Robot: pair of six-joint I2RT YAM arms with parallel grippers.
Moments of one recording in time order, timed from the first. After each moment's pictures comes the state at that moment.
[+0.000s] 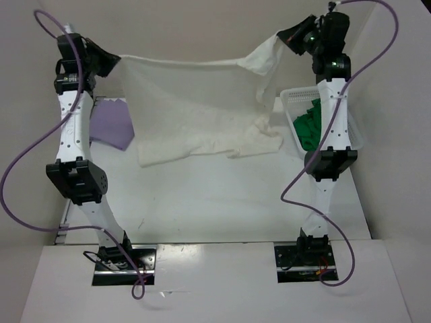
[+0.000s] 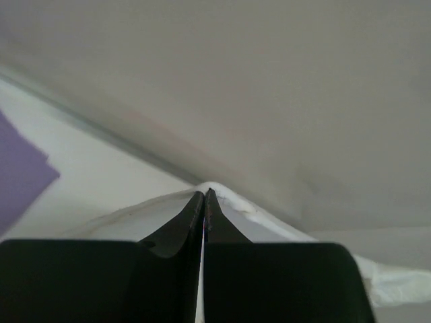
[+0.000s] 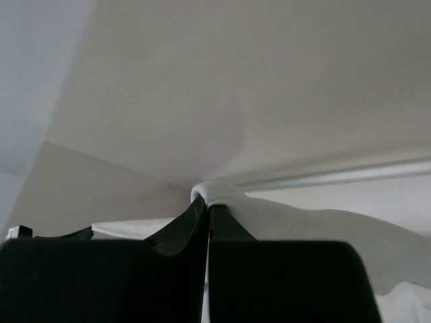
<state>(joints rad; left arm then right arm) 0.17 1.91 2.17 -0.55 0.19 -0.78 0.01 2.24 2.79 -0.65 -0.36 0.82</state>
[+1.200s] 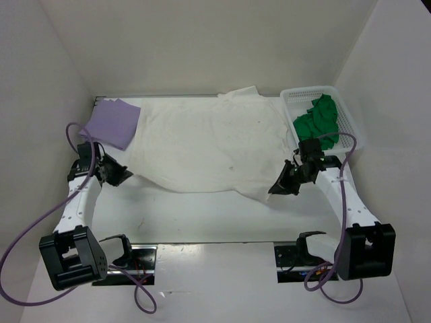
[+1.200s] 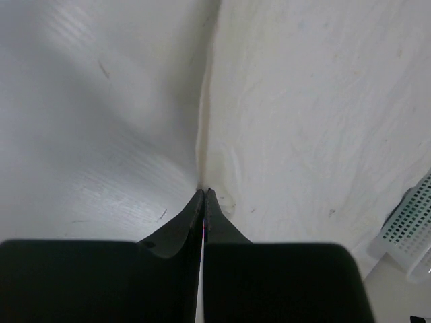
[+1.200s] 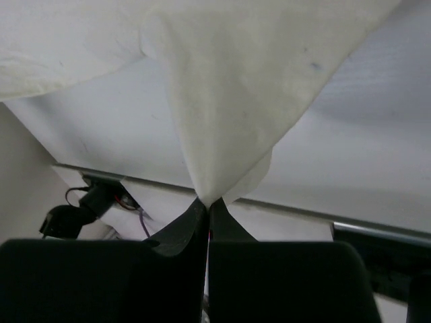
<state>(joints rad) 0.30 1.14 0.77 -0.55 0.25 -0.75 0.05 1.16 0.85 -0.88 -0.46 0.60</state>
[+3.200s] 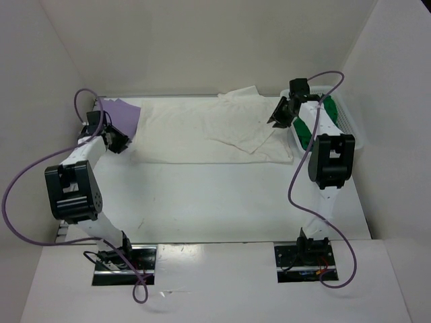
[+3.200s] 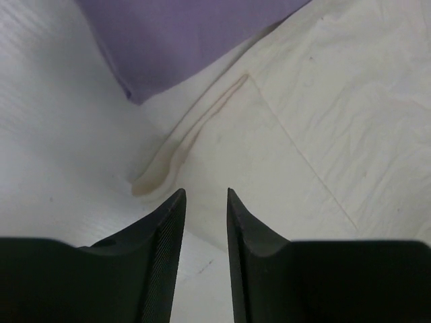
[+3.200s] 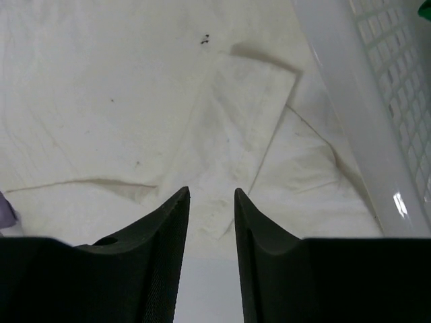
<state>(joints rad) 0.24 1.72 1.18 -0.32 0.10 -0.74 0.02 2.09 1.80 -0.67 -0.19 0.59</state>
